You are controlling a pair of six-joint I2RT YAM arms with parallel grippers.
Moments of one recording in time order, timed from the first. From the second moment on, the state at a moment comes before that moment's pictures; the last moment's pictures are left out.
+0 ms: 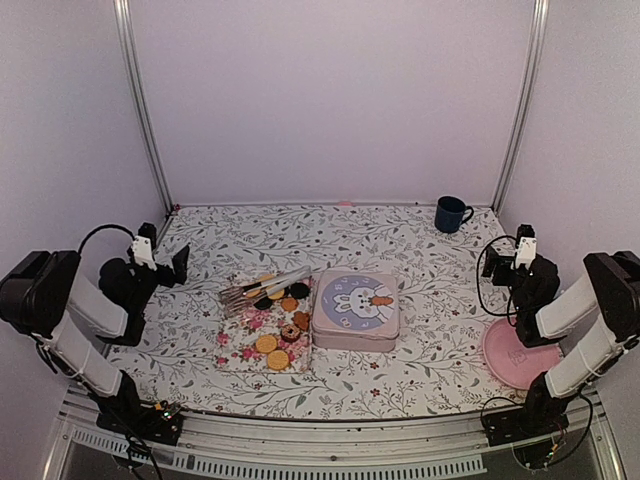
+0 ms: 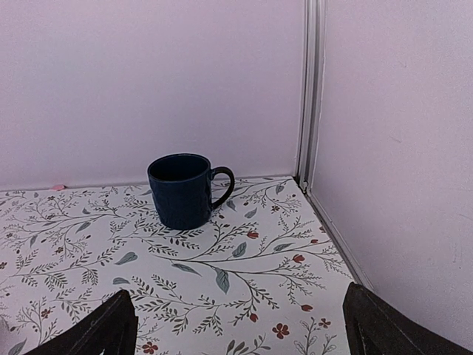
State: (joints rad) left arm 0.04 1.56 0.23 1.36 0.20 0.12; right arm 0.03 1.53 0.23 1.27 0.16 0.01
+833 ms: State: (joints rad) left arm 0.04 1.59 0.01 1.47 0.28 0.15; right arm 0.03 1.53 0.23 1.27 0.15 0.01
